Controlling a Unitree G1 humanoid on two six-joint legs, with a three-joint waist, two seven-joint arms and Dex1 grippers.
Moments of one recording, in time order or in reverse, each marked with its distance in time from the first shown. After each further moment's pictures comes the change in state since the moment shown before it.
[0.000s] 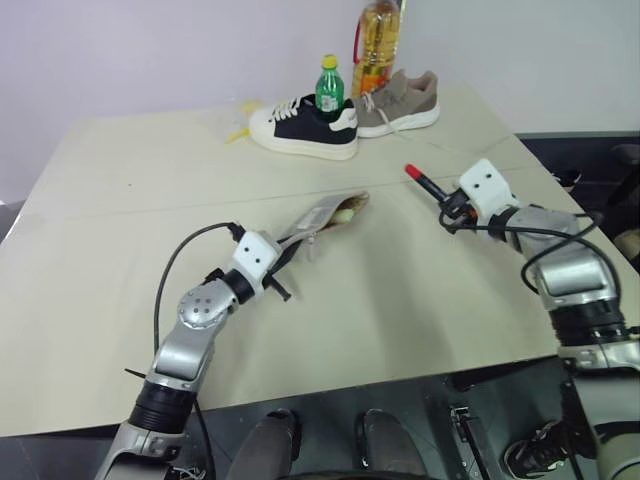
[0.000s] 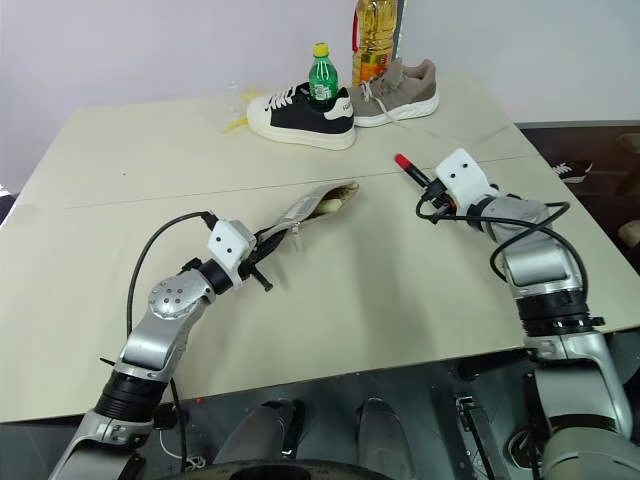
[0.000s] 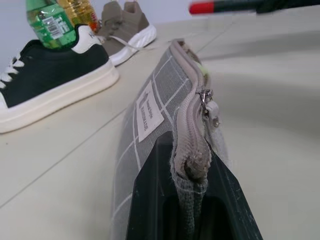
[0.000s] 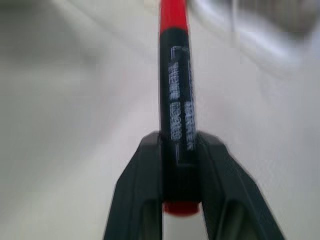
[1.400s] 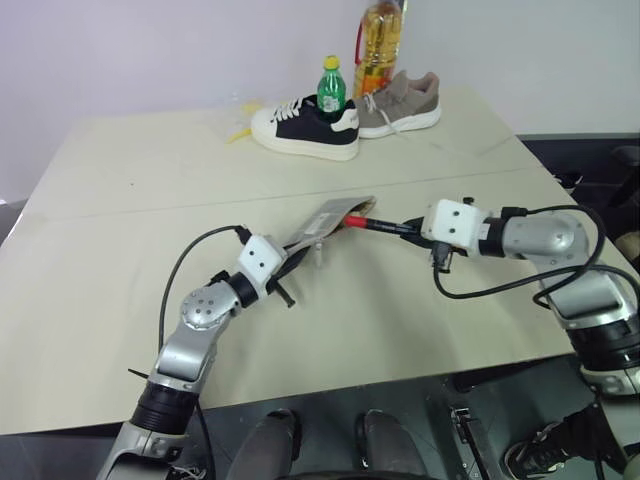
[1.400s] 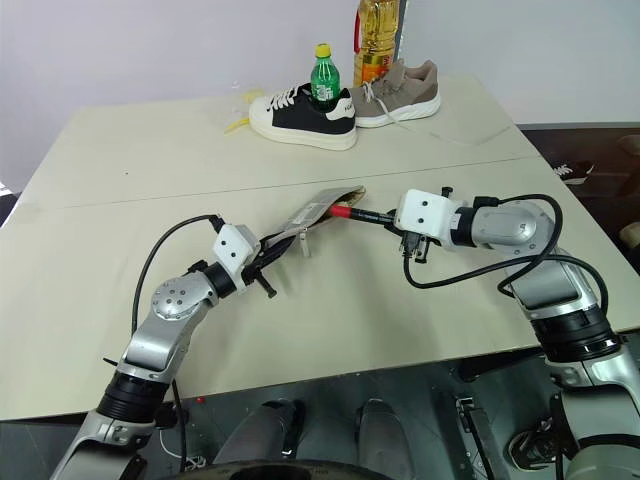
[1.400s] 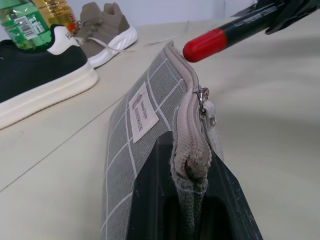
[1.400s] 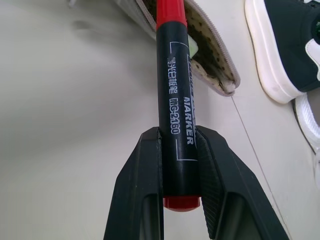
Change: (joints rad) left arm 0.008 -0.008 -0.016 -0.001 -0.018 0.000 -0.062; right arm 0.051 -0.055 0.090 -0.140 -0.086 -0.225 0.269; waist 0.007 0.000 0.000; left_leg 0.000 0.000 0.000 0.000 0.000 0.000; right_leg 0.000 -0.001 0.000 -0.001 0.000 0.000
